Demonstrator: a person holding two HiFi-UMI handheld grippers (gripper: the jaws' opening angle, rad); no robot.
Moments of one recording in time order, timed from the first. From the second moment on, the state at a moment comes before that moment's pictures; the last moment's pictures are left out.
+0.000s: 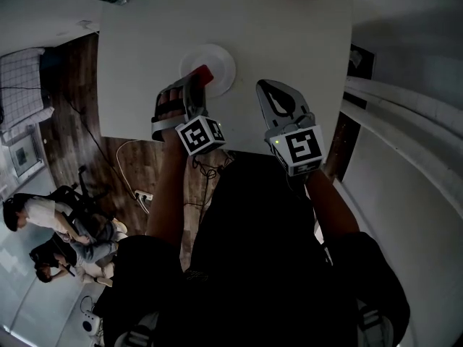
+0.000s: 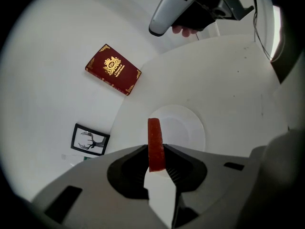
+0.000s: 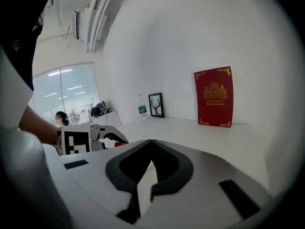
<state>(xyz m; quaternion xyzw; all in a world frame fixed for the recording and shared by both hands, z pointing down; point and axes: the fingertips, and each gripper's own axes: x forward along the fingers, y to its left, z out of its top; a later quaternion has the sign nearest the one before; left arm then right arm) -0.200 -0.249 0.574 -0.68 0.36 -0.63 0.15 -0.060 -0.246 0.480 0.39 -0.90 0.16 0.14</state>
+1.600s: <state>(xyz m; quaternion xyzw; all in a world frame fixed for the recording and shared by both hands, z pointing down) -0.196 -0.267 0.596 -0.65 0.29 -0.68 0.16 -0.040 -0.255 0.476 0.41 -0.89 0.17 0.13</state>
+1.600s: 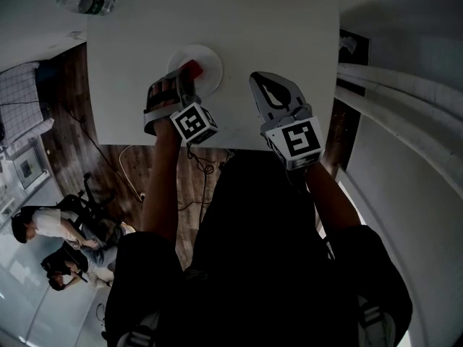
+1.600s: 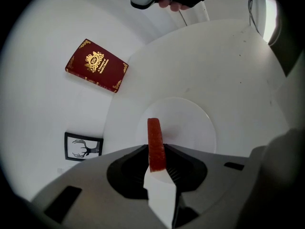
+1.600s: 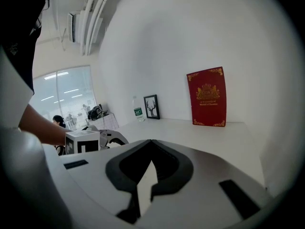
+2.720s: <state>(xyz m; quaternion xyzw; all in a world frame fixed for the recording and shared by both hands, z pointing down) -0.202 -0.271 0.598 -0.65 0.26 -0.70 0.11 -0.033 -0.254 0.473 0.41 -0.89 0.18 0.11</state>
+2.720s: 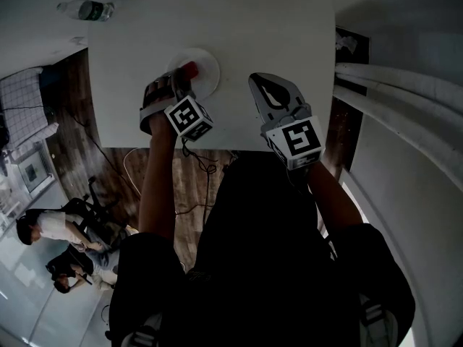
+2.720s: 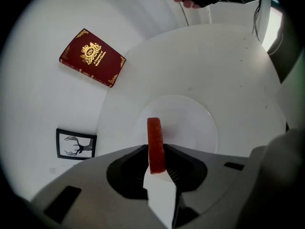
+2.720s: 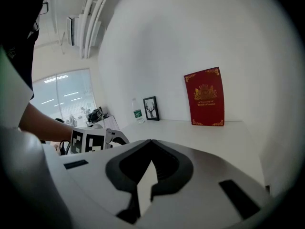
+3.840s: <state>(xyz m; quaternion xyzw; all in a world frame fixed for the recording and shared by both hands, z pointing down) -0.194 -0.251 0.600 -0.71 0.24 -0.66 -0.01 -0.042 -0.246 0.469 0.41 -0.89 0.18 0.11</state>
